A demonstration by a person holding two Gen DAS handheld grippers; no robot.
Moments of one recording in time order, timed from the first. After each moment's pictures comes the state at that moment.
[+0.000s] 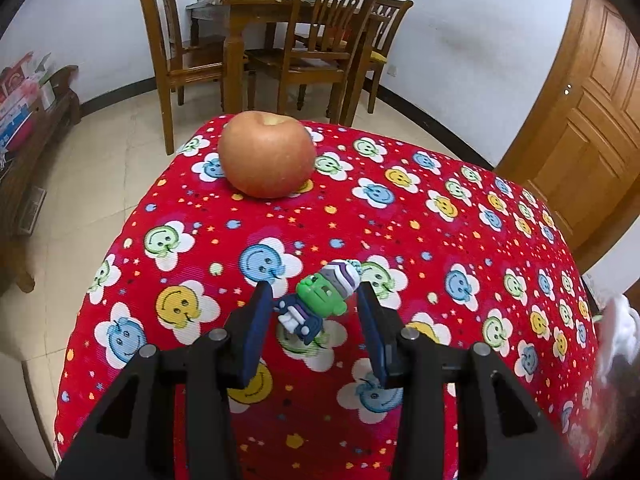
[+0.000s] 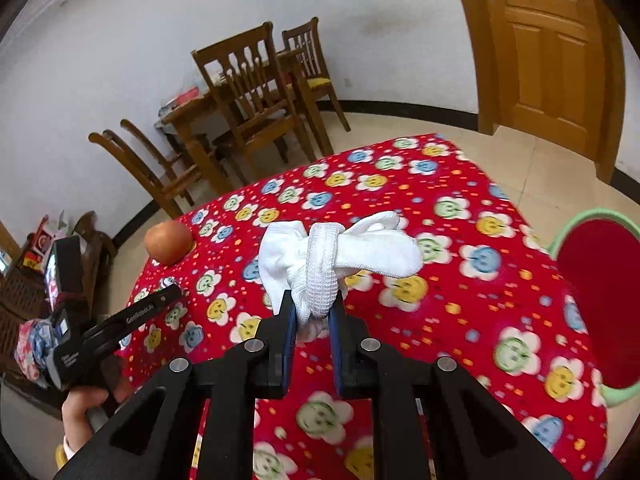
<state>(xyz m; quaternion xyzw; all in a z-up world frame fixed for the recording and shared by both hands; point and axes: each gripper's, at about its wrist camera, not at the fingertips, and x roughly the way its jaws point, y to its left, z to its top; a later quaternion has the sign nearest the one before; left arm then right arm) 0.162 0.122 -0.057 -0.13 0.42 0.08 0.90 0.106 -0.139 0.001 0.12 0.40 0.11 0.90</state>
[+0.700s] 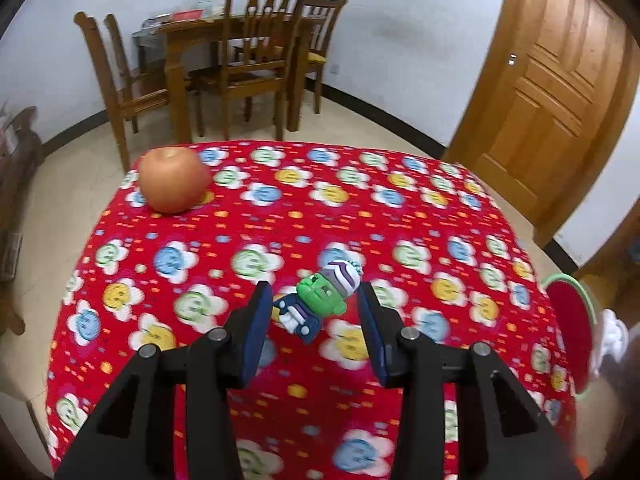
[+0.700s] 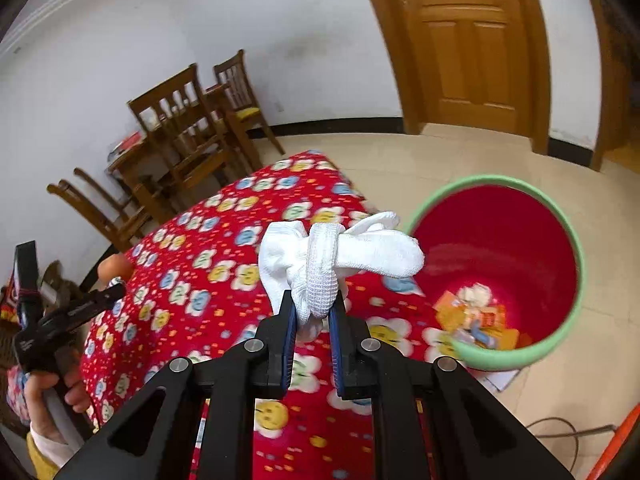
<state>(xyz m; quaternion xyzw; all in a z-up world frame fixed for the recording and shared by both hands) 0.143 0.041 -0.017 -0.09 0.41 -0.01 0.91 0.036 -0.267 0.009 0.17 0.38 0.00 0.91</state>
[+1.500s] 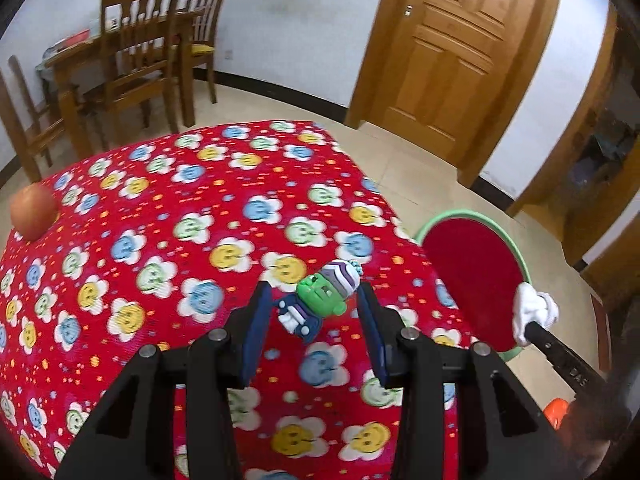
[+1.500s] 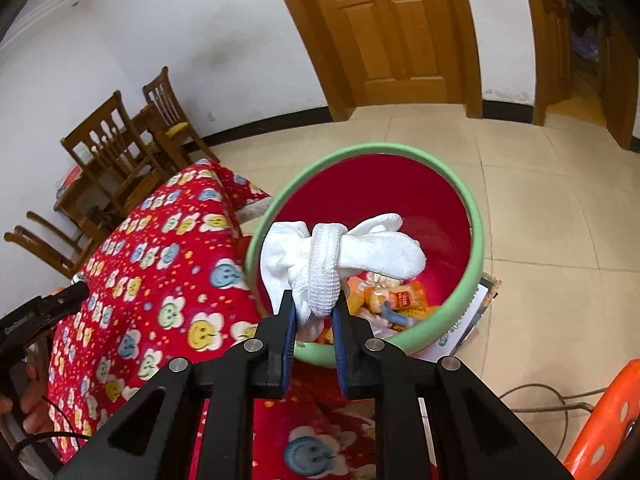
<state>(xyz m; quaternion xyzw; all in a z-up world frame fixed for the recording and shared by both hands) 0.126 -0.118 -0.002 -0.03 0.43 -0.16 0.89 0.005 -0.380 -0.028 0.21 0.40 -0.09 0.89</state>
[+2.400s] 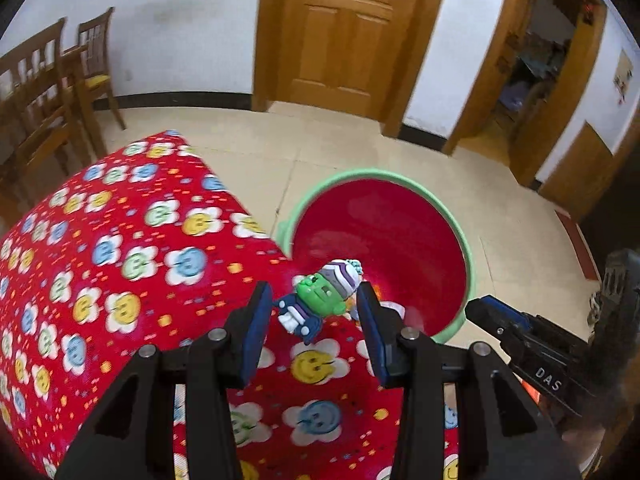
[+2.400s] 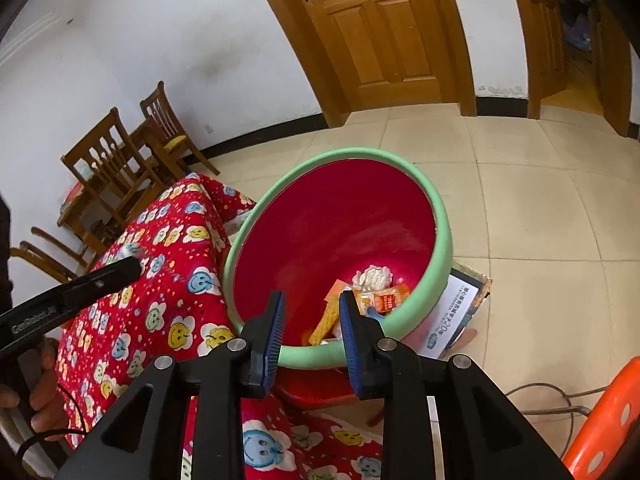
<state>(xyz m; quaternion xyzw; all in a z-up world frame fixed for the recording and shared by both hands) 0.118 -0.246 -0.008 0.07 0.44 -0.30 0.84 -0.019 -0.414 -0.032 0.23 0.38 -0.09 0.89</state>
